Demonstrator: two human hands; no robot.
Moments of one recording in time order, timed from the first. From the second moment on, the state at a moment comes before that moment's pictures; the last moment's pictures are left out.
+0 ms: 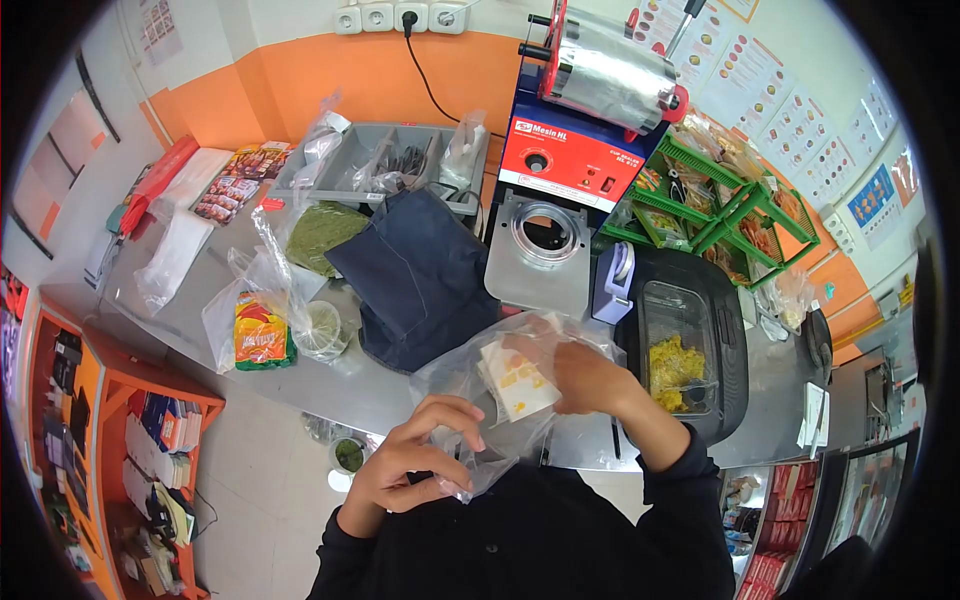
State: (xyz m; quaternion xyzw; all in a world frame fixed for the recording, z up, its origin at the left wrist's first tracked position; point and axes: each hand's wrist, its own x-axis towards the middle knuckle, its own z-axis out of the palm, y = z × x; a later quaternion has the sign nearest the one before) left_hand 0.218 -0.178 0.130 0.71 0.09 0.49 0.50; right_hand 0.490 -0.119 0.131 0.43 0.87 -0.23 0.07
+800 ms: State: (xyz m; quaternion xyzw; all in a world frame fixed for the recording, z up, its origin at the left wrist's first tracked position) left_hand 0.221 -0.178 0.119 0.70 0.09 0.47 0.53; right_hand 0.482 -0.097 0.076 0.48 0.82 -0.26 0.15
